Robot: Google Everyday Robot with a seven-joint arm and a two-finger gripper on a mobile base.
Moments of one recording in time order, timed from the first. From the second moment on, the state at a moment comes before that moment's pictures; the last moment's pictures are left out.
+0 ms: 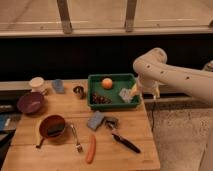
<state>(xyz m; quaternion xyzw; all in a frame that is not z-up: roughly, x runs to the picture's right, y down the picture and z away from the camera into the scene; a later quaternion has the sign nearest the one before) 0.210 0.037 0.759 -0.13 0.24 0.70 0.65</state>
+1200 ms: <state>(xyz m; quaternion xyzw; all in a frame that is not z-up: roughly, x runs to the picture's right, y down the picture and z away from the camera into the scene) 0.048 -0.002 0.735 -0.17 0.13 0.60 0.77</state>
